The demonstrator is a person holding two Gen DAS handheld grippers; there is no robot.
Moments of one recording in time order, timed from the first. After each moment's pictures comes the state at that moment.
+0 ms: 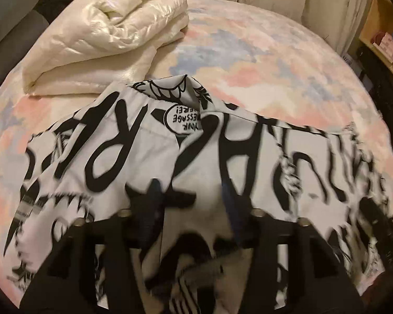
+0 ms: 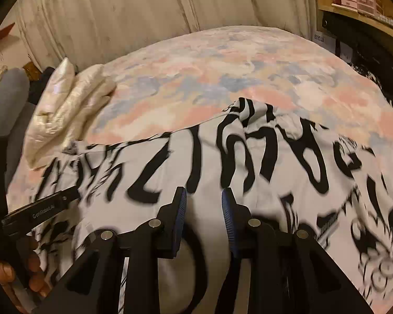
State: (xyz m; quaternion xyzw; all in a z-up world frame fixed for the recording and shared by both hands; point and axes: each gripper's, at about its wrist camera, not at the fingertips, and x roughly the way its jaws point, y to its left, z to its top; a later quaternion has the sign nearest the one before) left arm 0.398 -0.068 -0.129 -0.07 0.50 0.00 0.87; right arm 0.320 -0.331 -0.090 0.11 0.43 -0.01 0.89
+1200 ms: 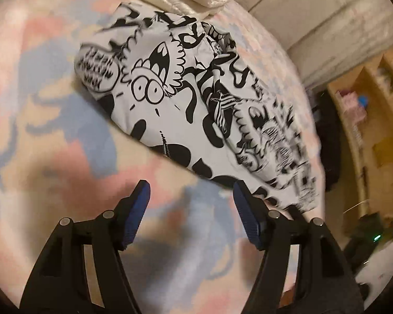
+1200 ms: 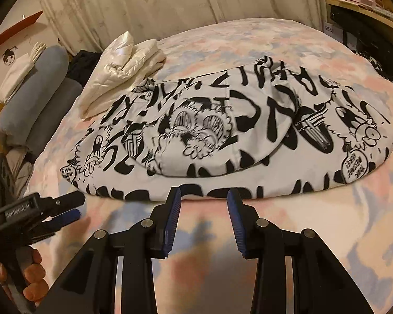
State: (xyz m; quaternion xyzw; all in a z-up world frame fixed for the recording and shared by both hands) left arm 0.164 0.049 -0.124 -0.34 0.50 -0.08 0.79; right arm 0.098 -0.258 -0.058 0.11 0.46 0.06 0.88
